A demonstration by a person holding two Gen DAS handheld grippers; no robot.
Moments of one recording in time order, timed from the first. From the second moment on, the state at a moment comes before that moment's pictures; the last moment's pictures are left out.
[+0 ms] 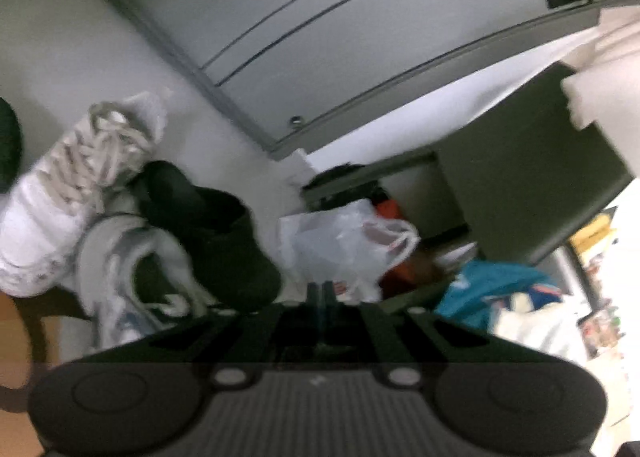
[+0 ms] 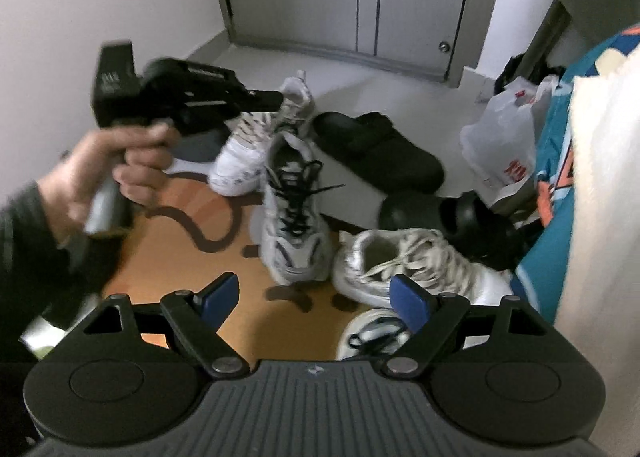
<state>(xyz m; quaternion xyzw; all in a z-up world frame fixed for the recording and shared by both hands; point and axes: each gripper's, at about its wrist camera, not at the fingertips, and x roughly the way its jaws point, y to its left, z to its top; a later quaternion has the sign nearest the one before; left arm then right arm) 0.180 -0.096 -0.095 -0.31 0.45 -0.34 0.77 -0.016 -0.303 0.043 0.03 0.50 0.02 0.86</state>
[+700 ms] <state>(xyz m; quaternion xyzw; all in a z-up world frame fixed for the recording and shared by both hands) 0.152 -0.161 -0.142 -0.08 0.50 -0.33 0.80 -0.019 -0.303 0.048 0.07 0.52 0.06 0.85</state>
